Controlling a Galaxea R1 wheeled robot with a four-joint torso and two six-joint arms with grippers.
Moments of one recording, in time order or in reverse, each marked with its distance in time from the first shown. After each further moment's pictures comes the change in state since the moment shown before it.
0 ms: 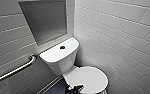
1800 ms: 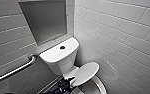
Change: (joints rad) left arm -0.068 -0.162 0.106 -0.003 -0.130 -0.391; right arm -0.017 0.010 0.003 -0.001 0.003 0.000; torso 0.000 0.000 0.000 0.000
